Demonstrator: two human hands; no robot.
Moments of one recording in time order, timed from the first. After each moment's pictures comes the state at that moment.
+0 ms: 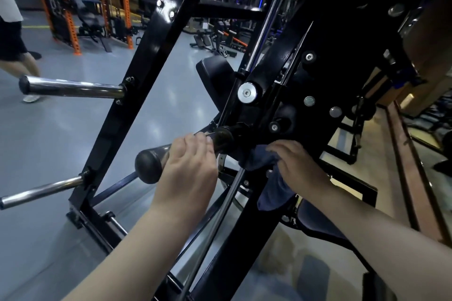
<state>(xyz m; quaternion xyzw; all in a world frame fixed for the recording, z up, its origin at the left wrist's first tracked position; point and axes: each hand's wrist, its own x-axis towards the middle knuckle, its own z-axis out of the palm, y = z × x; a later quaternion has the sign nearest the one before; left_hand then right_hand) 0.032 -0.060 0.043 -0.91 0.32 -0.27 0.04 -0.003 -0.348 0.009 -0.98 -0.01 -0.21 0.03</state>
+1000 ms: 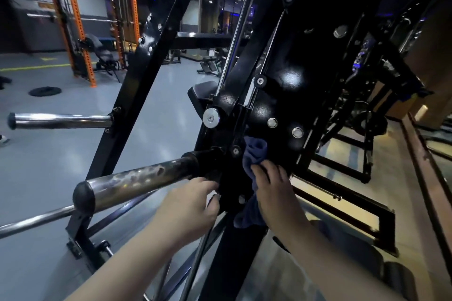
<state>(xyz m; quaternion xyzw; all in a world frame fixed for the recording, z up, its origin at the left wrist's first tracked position) 0.024 -0.145 0.045 -0.92 0.30 -0.01 -0.24 -0.016 -0.367 -0.006 -0.97 0.06 -0.22 -0.06</state>
